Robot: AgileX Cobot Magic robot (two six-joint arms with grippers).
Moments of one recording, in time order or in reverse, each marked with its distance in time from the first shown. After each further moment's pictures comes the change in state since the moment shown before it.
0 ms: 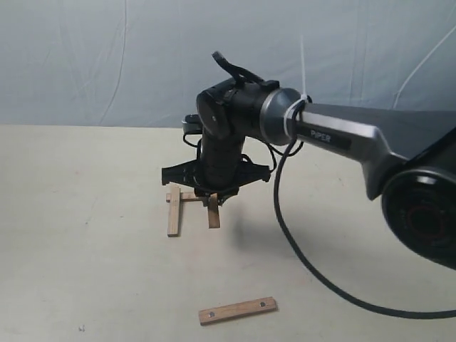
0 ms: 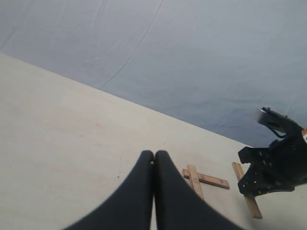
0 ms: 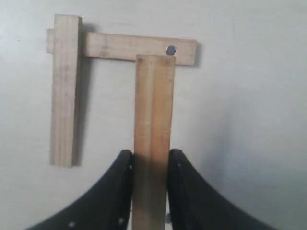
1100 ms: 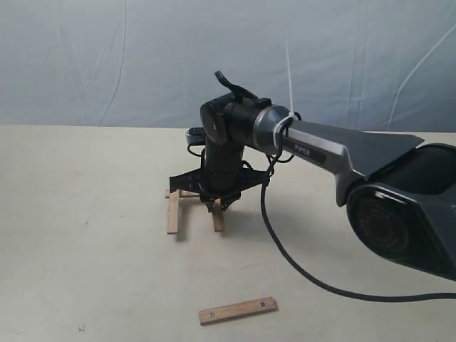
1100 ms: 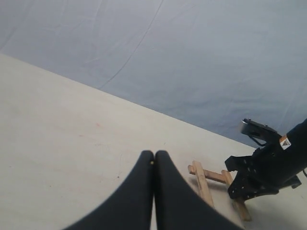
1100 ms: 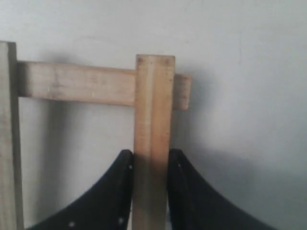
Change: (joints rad) left arm 0.000 0.000 0.000 0.000 0.000 0.000; right arm -0.048 0.143 -0.170 0.038 0.071 -0.105
